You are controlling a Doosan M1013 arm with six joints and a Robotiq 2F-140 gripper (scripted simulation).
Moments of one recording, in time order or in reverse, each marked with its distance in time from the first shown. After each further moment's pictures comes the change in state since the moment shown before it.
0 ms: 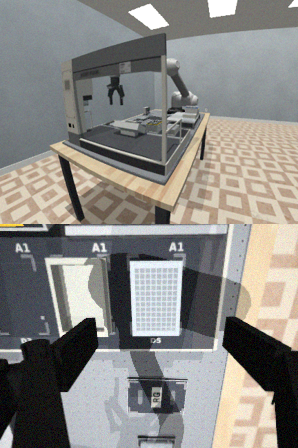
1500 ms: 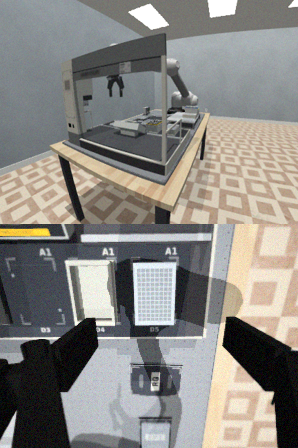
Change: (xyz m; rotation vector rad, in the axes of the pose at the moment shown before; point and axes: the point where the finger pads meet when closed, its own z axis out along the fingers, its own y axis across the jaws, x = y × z) arm -0.001 0.001 -0.070 -0.001 0.005 0.001
